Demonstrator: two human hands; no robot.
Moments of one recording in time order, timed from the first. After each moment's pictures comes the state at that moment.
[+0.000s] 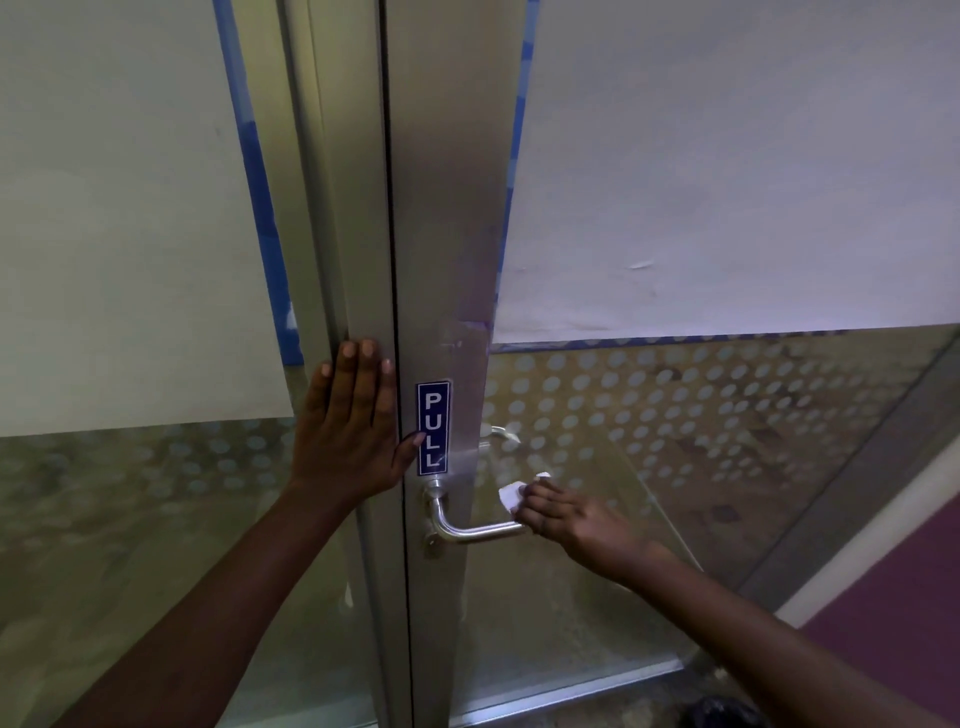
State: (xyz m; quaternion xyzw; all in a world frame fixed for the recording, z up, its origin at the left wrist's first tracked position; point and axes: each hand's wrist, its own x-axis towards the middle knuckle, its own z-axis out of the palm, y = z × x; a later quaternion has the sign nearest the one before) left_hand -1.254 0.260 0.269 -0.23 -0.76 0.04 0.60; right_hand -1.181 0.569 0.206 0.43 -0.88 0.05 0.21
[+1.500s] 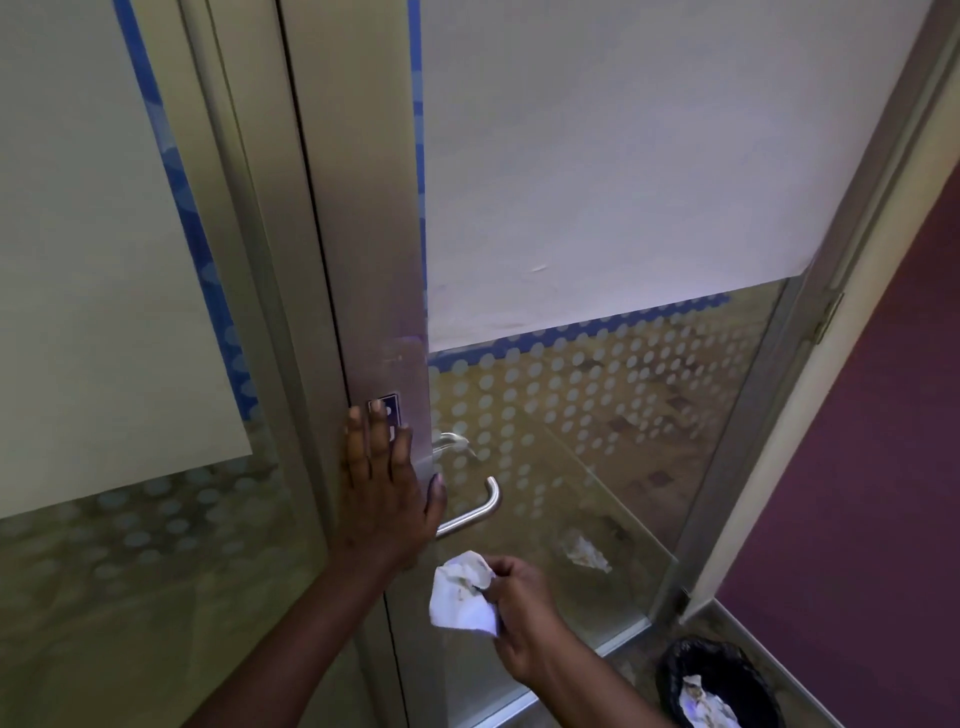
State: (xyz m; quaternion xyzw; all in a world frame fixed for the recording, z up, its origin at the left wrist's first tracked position) left_hand -1.188 0.322 0.252 -0.25 -0.84 -0.14 0.46; right_hand -1.081 0.438 0.192 -0.27 -0.49 0.83 0.01
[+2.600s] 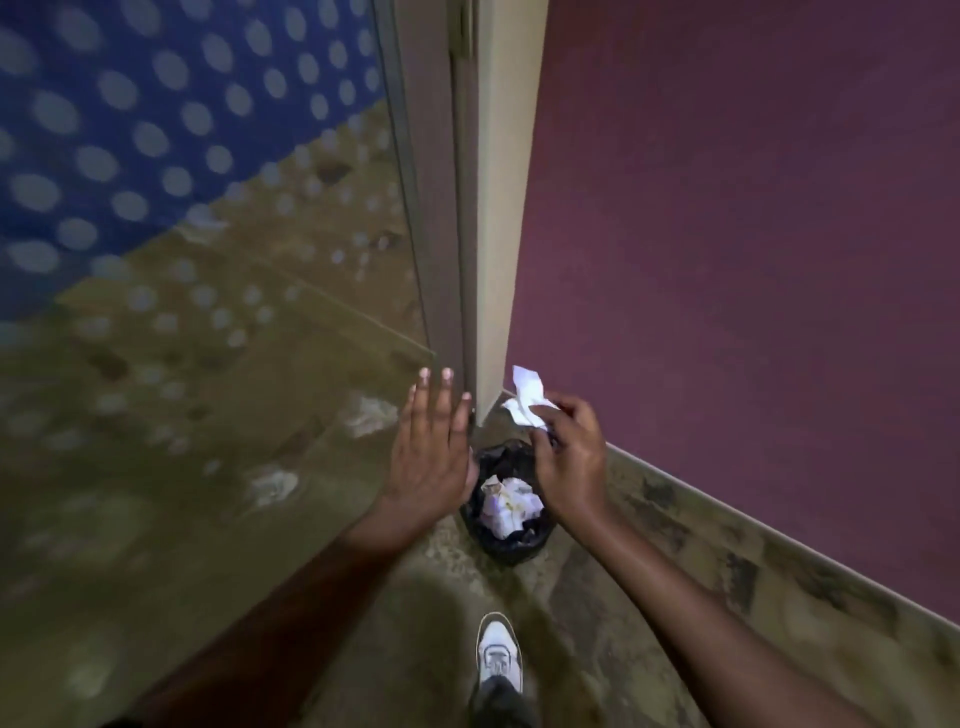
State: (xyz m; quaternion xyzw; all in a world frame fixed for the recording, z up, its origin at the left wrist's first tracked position) left_hand -1.103 0.827 0.002 -0.62 -0.76 -0.14 0.17; right_hand -0.945 0.912 0.041 -0.39 -0.78 0.30 0.39
